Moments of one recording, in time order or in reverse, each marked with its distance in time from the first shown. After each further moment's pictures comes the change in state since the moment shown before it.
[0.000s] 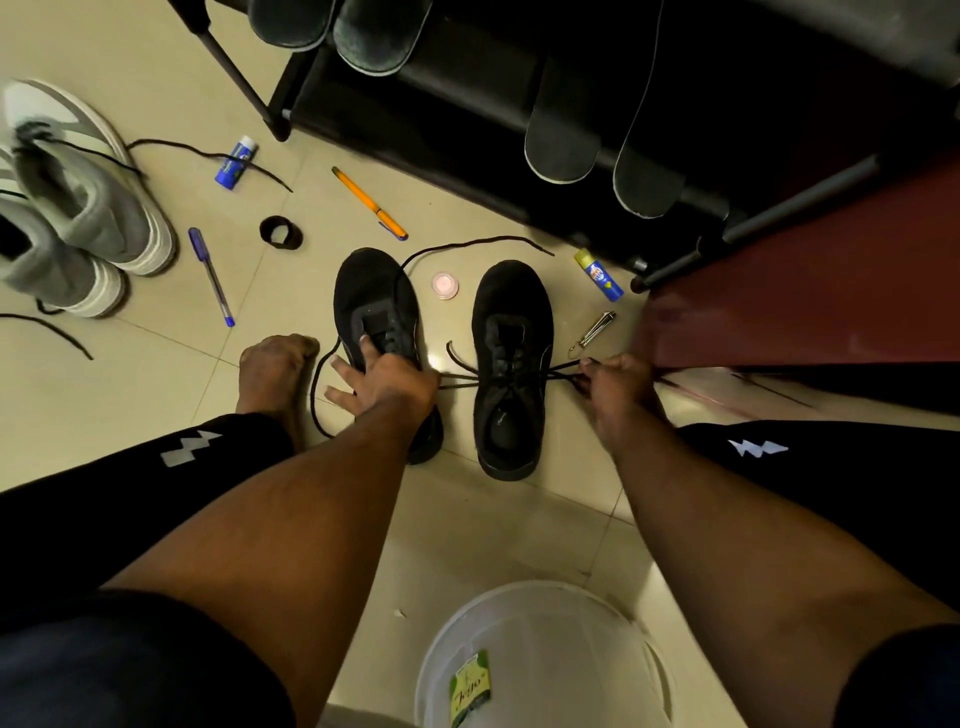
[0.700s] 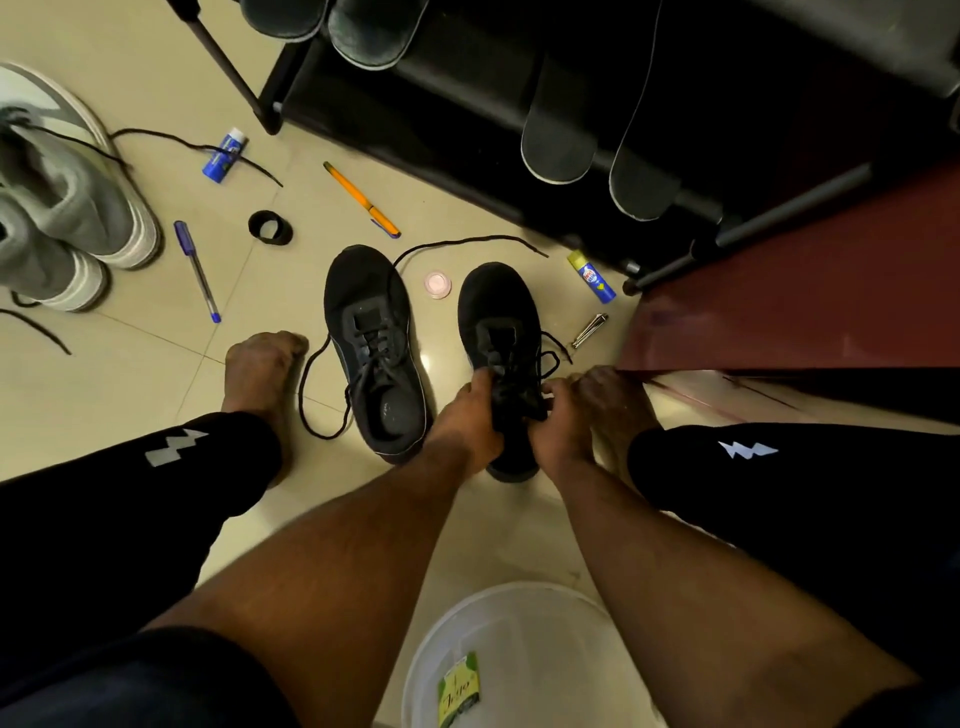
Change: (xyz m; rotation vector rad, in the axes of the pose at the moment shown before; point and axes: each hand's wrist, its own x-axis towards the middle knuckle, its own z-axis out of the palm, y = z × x) left_hand -0.040 0.023 0.055 -0.181 -0.290 0.465; right_hand -0.051 0.039 0.019 -0.680 -0.220 -0.436
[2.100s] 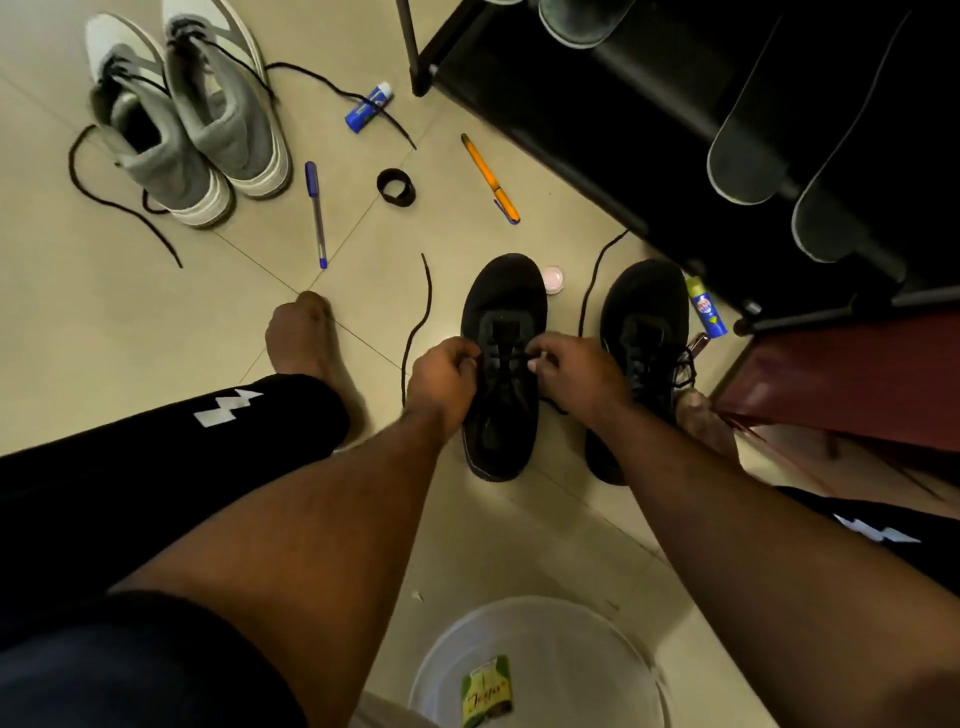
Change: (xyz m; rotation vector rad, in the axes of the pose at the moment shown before) left_hand -0.011 -0.087 -0.070 -0.541 0.467 -0.129; right_hand 0.020 -0.110 0.011 -0.256 -0.252 -0.503
